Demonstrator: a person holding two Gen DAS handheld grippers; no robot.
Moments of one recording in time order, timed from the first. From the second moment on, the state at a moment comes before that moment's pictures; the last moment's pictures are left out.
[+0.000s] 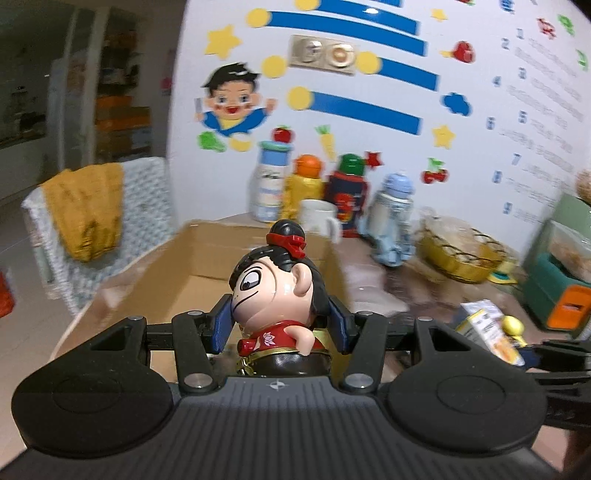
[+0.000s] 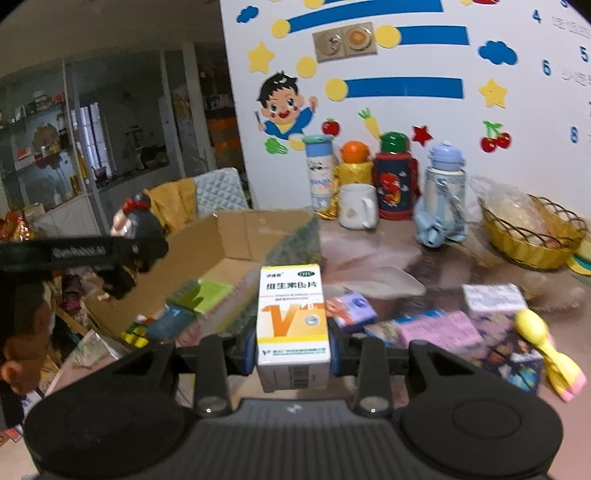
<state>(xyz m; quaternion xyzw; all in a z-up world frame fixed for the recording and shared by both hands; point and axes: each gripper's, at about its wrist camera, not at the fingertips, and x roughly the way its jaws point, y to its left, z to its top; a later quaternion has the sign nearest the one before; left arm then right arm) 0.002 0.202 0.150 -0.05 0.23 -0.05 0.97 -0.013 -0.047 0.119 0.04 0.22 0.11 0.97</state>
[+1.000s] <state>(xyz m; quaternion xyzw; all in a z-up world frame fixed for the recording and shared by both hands) 0.050 0.242 0.122 -0.05 0.27 0.00 0.96 0.083 0.021 0.126 0.02 0.20 0.07 0.98</state>
